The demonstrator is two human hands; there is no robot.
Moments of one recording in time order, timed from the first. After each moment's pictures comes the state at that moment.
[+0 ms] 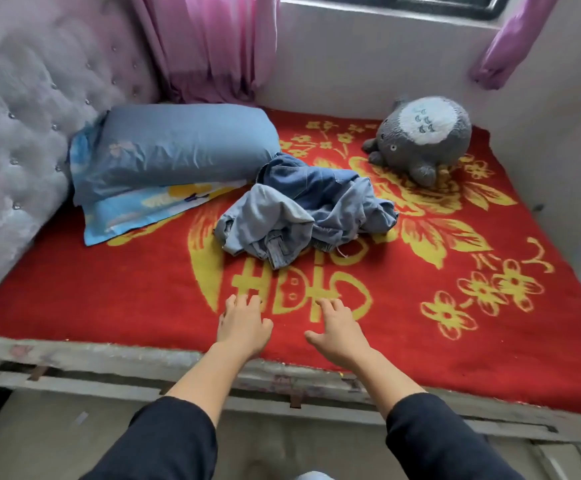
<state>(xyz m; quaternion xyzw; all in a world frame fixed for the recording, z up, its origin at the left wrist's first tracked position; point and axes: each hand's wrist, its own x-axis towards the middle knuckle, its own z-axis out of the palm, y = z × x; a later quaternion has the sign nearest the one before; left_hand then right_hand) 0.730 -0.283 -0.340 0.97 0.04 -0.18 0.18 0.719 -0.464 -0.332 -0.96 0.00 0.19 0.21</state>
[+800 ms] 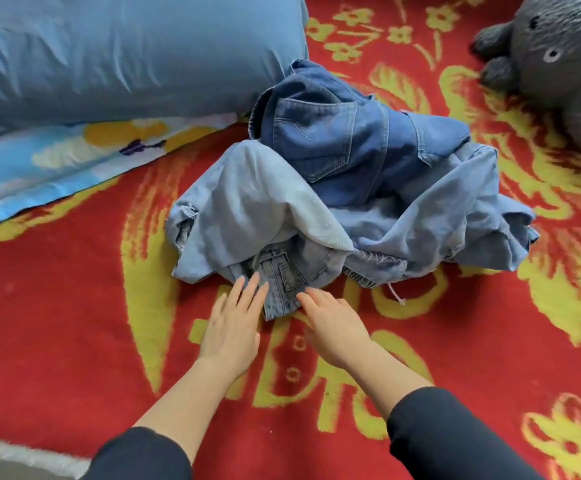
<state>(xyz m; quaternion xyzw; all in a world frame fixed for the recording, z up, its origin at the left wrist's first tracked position) 1.032 -0.297 -0.570 0.97 -0.03 -0.22 0.06 1.073 -0.478 -0.563 -0.93 -0.23 0.28 0.09</state>
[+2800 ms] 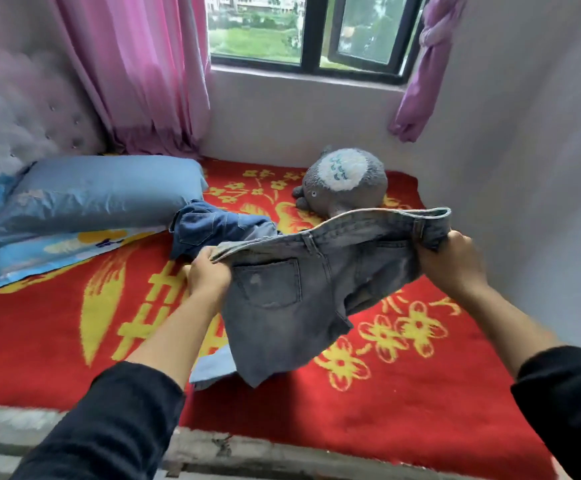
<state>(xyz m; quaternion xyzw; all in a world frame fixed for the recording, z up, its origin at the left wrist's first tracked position) 0.834 -0.585 -0.233 0.82 0.24 0.05 0.51 0.819 -0.937 -0.172 -0.95 0.12 -0.21 0.22</state>
